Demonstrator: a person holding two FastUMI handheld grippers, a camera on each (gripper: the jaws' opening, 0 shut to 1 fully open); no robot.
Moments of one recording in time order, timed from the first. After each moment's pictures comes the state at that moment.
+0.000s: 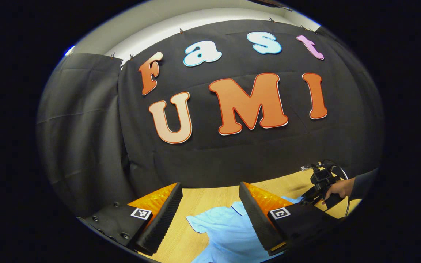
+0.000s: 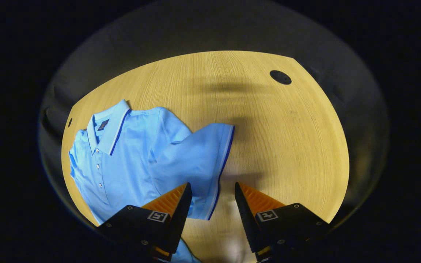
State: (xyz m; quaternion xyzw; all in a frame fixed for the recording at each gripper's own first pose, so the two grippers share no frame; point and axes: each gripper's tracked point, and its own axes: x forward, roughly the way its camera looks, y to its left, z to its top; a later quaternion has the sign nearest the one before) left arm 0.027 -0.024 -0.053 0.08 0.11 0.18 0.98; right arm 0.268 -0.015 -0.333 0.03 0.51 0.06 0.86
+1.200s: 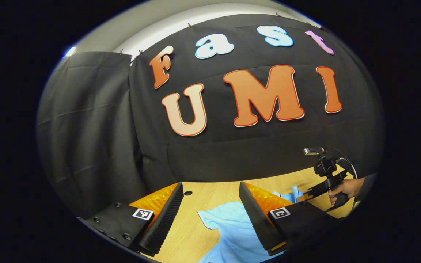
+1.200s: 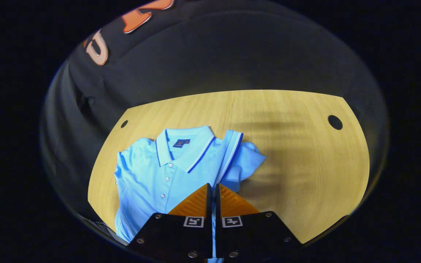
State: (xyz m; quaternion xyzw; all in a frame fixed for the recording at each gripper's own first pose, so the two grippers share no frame) left arm 0.016 0.020 -0.072 0.06 0.13 0.24 0.96; right arm 0.258 0.115 -0.242 0.04 0.38 0.27 0.88
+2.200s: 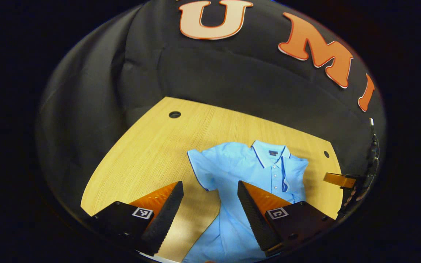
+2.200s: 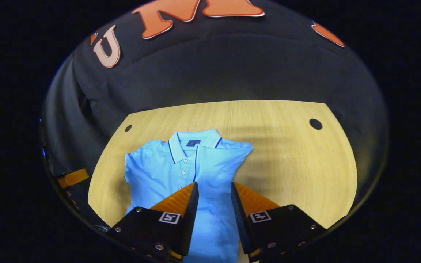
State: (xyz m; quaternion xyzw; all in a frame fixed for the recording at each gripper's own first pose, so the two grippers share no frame) left arm 0.050 0.127 -0.301 -0.17 0.44 0.17 0.87; right arm 0.191 0.075 -0.188 0.06 0.35 0.19 0.92
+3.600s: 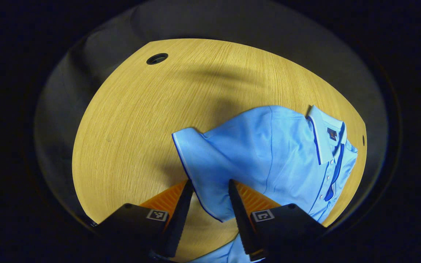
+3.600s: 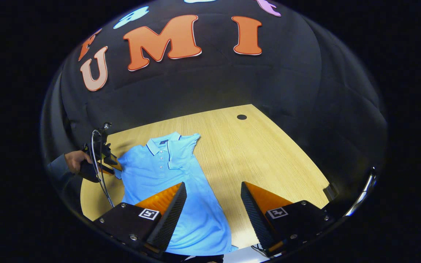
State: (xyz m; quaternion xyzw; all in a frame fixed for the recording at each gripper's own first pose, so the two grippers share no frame) left arm 0.127 0.155 -0.467 -0.17 0.63 0.17 0.74; right arm 0.003 -0.010 -0.164 0.10 0.26 0.00 0.96
